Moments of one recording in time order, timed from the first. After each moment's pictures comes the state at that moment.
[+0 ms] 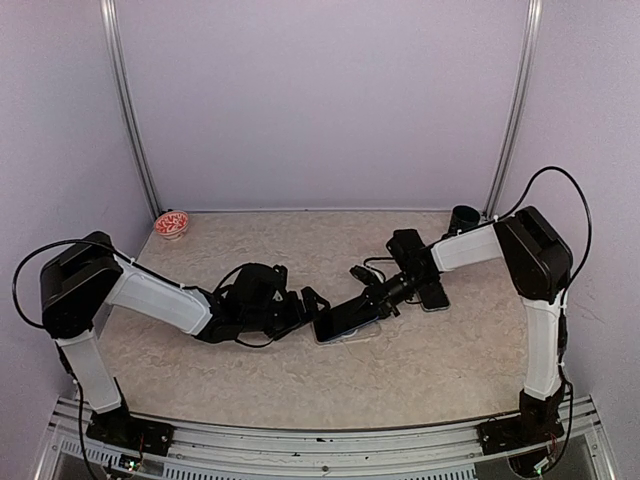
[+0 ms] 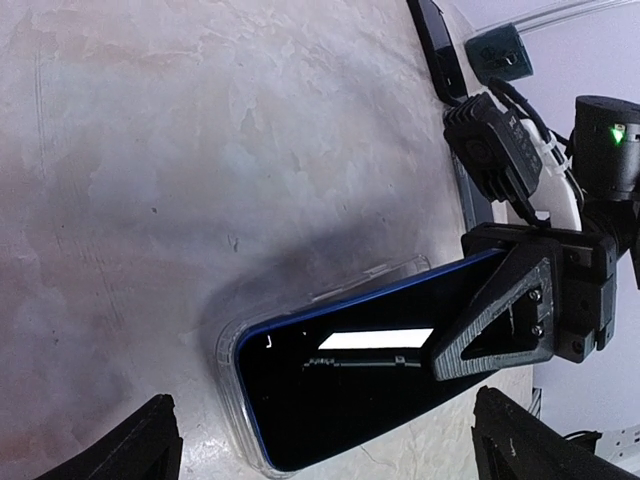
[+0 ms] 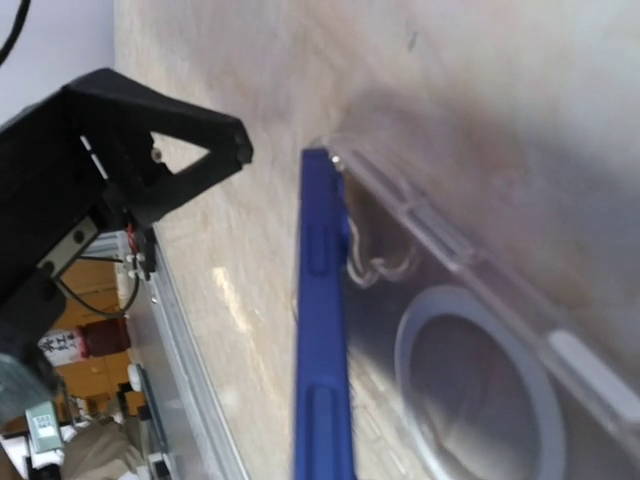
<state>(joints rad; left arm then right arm) -0.90 1.80 0.82 0.40 0.01 -1.03 0.53 2.11 1.30 -0.39 -1.04 0.32</state>
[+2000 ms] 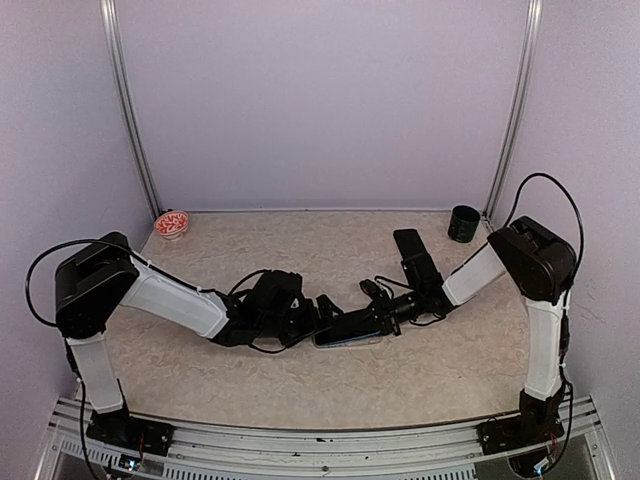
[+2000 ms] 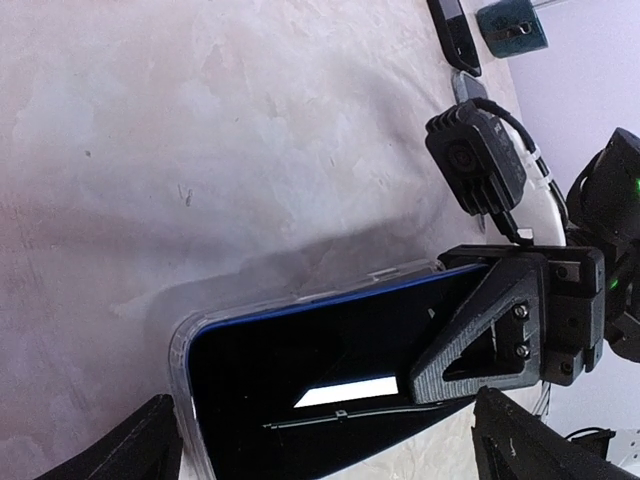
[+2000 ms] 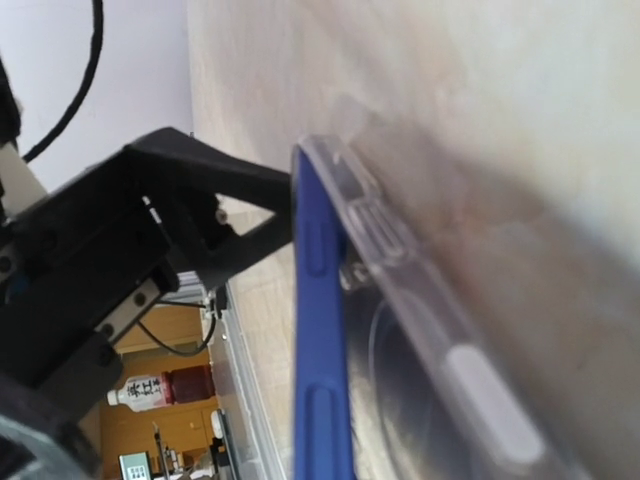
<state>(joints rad) -0.97 1.89 0.92 0.34 -0.03 -1.07 0.53 2.09 0.93 0.36 -1.13 0.79</state>
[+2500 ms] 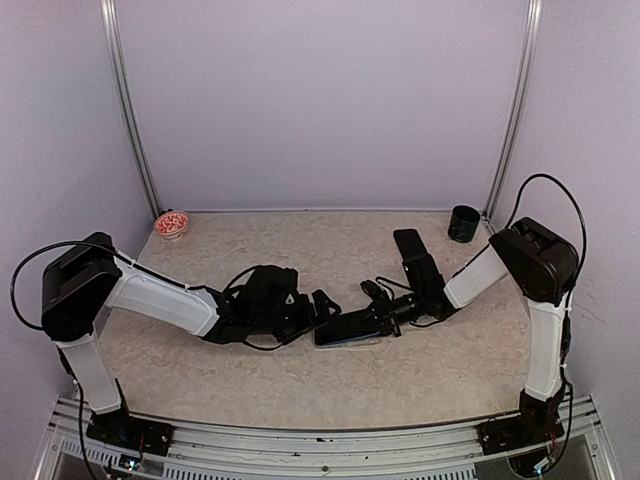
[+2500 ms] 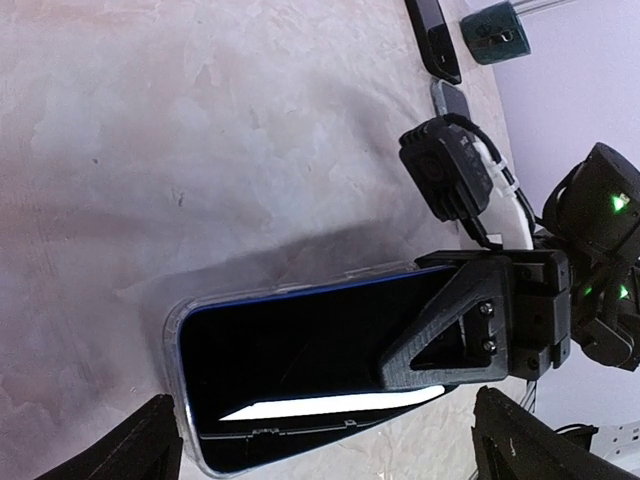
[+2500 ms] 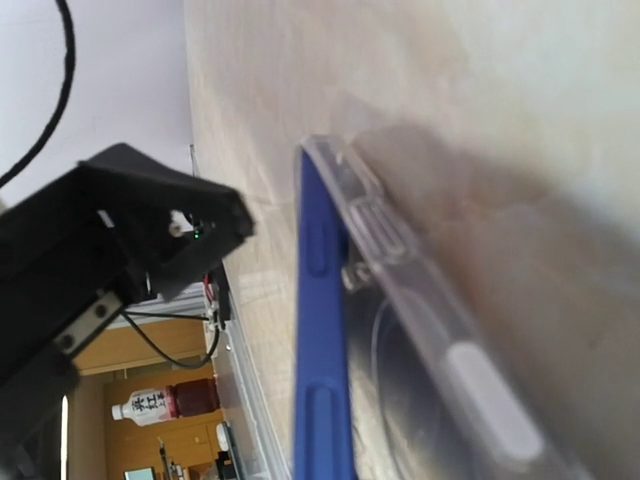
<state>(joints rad) -0.97 1.80 0.89 0.31 -0.03 -1.08 0.54 2.06 0.89 0.43 -1.10 0.86</state>
